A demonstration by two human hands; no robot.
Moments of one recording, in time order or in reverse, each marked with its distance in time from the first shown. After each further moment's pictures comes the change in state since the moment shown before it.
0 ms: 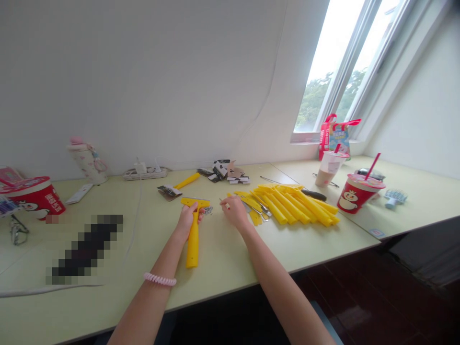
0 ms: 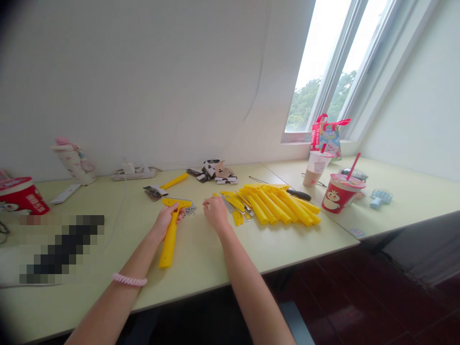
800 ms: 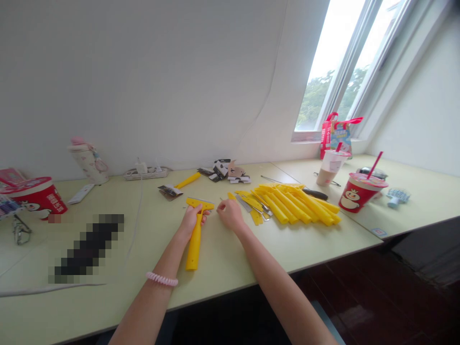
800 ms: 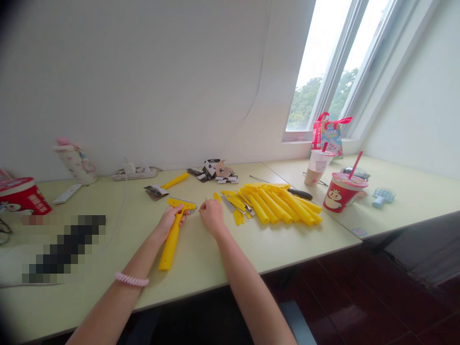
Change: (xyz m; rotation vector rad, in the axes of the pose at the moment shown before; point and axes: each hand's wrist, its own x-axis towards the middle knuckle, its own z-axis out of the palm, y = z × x) left_hand -0.001 -0.007 0.001 0.053 -0.071 -0.044; right_hand -0.001 -0.011 0.014 -0.048 -0.051 0.080
